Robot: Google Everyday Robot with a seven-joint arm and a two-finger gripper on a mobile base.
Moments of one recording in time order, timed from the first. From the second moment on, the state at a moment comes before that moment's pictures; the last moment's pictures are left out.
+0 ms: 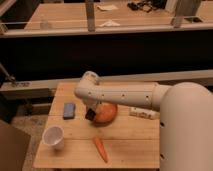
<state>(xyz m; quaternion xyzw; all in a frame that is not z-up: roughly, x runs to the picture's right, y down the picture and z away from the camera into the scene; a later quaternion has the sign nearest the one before) -0.083 0.109 0.835 -0.21 -0.11 -0.46 0.85</state>
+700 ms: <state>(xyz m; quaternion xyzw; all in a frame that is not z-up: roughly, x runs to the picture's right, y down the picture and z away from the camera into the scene) -0.106 0.109 0.844 -0.20 -0.12 -0.49 0.84</state>
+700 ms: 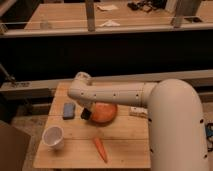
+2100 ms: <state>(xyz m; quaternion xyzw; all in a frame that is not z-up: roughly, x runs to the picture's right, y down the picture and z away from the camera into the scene) -0.155 0.104 0.845 -0.18 -0.13 -0.55 0.81</state>
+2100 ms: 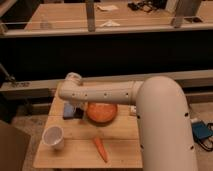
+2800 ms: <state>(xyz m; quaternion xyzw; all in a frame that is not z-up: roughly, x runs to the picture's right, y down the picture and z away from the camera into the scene) -0.185 0.108 0.840 -0.16 -0.14 -0.57 0.79</state>
